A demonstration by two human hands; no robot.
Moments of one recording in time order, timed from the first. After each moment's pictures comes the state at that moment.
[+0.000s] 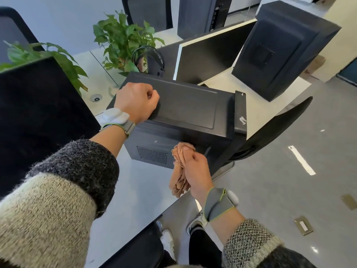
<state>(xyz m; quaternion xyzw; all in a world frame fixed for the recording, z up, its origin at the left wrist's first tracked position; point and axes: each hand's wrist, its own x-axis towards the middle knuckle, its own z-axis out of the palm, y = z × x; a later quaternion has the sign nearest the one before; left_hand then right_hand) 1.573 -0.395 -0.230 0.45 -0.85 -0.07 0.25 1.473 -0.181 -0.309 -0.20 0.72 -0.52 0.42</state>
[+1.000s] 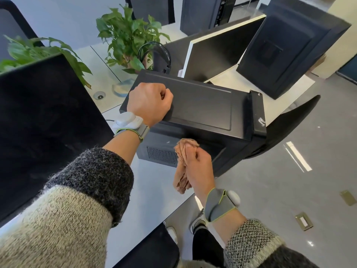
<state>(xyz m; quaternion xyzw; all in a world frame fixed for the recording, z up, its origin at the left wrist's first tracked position) 1.579 -0.398 -0.238 0.43 -0.85 -0.08 0.31 1.501 -0.202 -0.320 -0.24 0.76 -0.50 0.33</state>
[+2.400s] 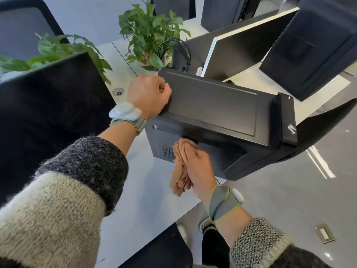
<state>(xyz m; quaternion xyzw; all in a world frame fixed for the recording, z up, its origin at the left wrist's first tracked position) 1.615 -0.438 -0.237 0.47 -0.84 -0.08 0.26 1.533 -0.240 -0.322 -0.17 0.67 -0.53 0.50</state>
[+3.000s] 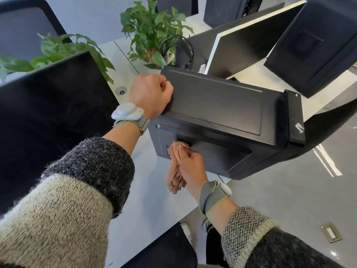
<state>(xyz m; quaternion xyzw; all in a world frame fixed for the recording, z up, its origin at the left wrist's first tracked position) 1.618 -0.443 -0.242 0.47 -0.83 -0.06 0.29 1.550 -0.252 -0.331 -0.19 0.67 -0.53 0.49</state>
